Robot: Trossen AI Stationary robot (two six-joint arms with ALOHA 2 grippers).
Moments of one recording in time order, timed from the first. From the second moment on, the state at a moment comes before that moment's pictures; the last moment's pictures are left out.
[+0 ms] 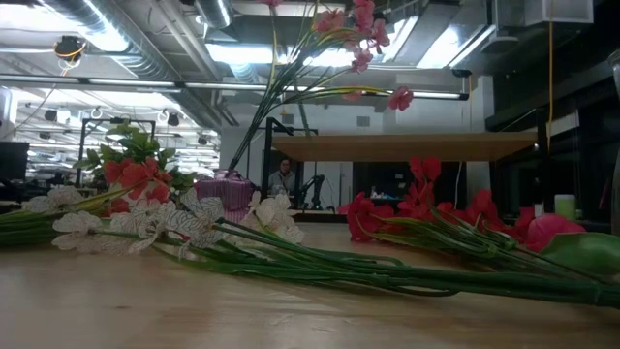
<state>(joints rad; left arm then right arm) -0.51 1.20 0.76 0.26 -0.67 -0.06 0.57 1.35 0.79 0.38 0.37 -0.11</state>
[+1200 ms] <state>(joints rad) -0.44 0.84 0.74 -0.43 -1.01 -0.49 0.57 1.35 0.79 0.33 0.37 -0.08</state>
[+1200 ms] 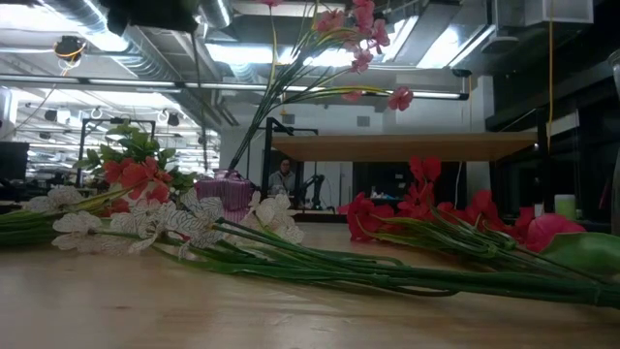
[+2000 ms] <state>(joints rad) -0.41 0.85 0.74 -0.32 -0.89 -0.40 0.57 1.35 0.79 0.32 0.37 -0.08</state>
